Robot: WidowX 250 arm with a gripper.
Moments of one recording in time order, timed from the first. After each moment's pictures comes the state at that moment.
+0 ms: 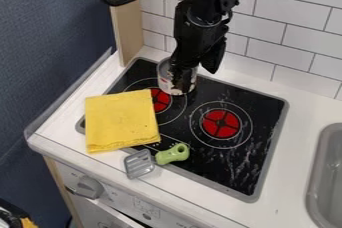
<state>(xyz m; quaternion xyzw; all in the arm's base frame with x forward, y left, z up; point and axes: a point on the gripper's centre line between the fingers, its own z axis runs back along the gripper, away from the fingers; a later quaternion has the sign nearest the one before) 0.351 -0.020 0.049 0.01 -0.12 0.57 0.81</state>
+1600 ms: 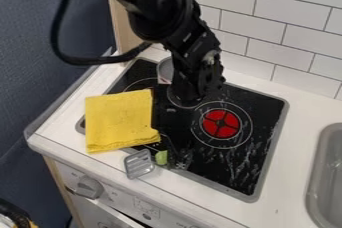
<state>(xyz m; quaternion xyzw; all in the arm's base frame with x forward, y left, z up) 0.258 -0.036 -0.004 0.01 -0.08 0.85 0.52</state>
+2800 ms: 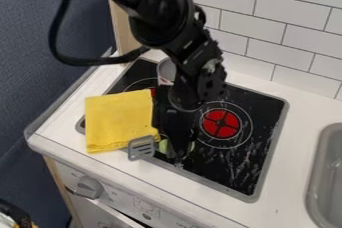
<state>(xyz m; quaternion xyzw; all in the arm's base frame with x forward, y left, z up) 0.260 -0.037 0.005 -0.01 -0.11 0.83 0.55</state>
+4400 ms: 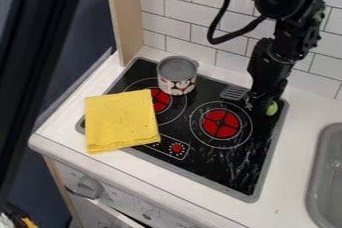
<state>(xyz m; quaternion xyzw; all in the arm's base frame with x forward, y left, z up) 0.397 -0.118 -0.015 0.01 -0.08 0.59 0.81</state>
